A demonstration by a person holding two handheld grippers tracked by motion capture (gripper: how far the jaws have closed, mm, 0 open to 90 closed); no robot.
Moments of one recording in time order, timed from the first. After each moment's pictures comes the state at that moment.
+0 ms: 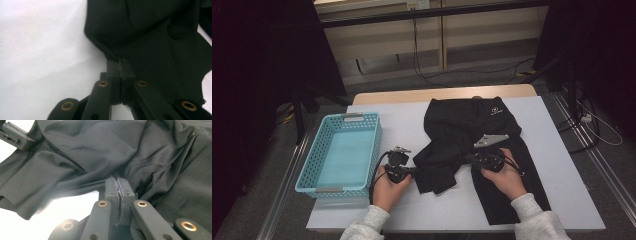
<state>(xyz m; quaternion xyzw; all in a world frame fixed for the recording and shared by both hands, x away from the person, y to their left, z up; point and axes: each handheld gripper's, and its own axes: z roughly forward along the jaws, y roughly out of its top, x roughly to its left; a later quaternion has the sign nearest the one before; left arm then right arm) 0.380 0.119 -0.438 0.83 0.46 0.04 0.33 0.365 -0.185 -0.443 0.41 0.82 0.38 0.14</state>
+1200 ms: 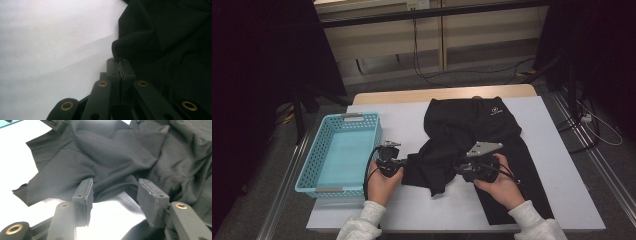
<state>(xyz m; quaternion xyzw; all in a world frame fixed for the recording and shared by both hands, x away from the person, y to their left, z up) 0.393 0.136 -0.435 0.80 0.49 0.08 0.34 0.337 -0.158 -0.430 0.37 0.83 0.39 0.16</state>
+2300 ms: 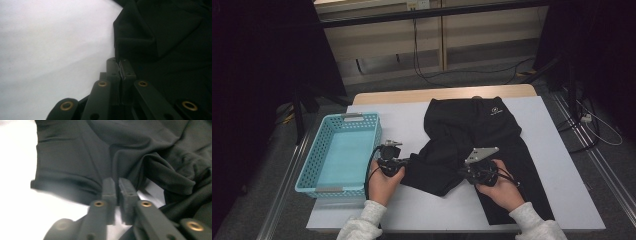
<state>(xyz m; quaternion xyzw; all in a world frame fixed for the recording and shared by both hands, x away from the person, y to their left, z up) 0.392 0.131 -0.431 0.80 0.48 0.07 0.35 0.334 -0.159 -0.445 0.35 0.86 0.36 0.13</state>
